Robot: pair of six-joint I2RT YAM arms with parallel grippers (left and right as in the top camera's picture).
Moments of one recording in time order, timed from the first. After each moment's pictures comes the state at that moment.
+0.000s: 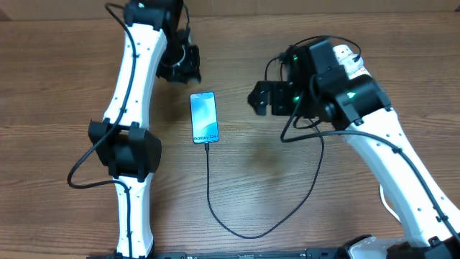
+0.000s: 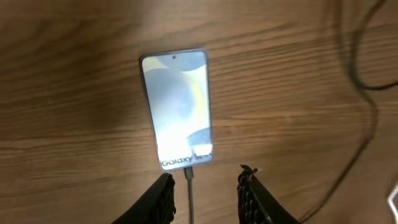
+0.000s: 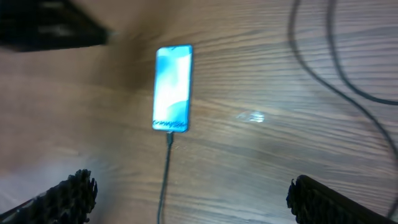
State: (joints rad) left arm -0.18 2.35 2.57 -1.67 0.25 -0.24; right arm 0.40 1.53 1.56 -1.03 -0.22 0.42
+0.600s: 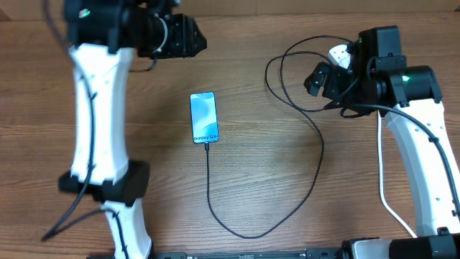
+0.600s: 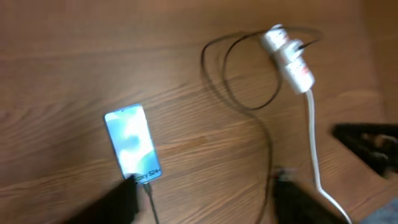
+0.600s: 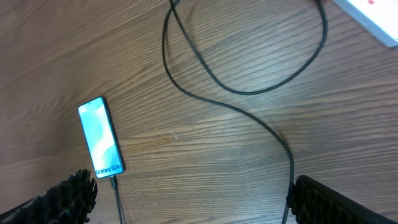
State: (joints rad) left arm -0.18 2.06 2.77 -1.69 0.38 -0.19; right arm 0.09 1.53 1.56 -1.11 -0.18 0.43
